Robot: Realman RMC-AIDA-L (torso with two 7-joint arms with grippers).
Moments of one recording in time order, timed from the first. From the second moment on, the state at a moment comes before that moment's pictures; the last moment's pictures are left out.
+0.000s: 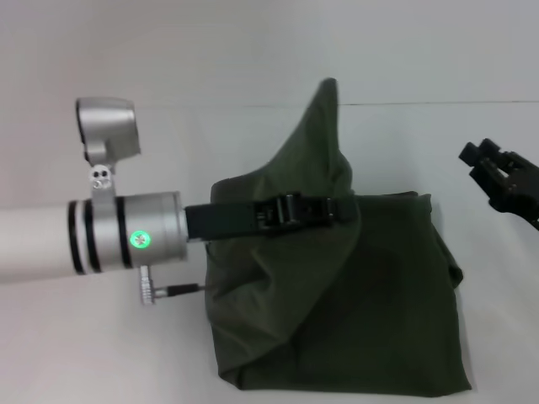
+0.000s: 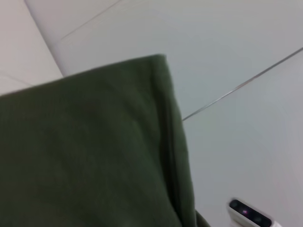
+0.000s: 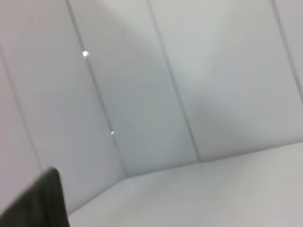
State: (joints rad) left arm -0.74 -2.17 0.71 0.44 1.88 1.53 -2.04; right arm 0.45 2.09 -0.42 -0.23 -1.50 -1.33 0.95
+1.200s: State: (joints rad) left arm -0.90 -2.18 0.68 -0.04 1.76 1.27 -1.70; right arm 0.43 2.09 -0.42 -0.22 -1.50 -1.35 0.95
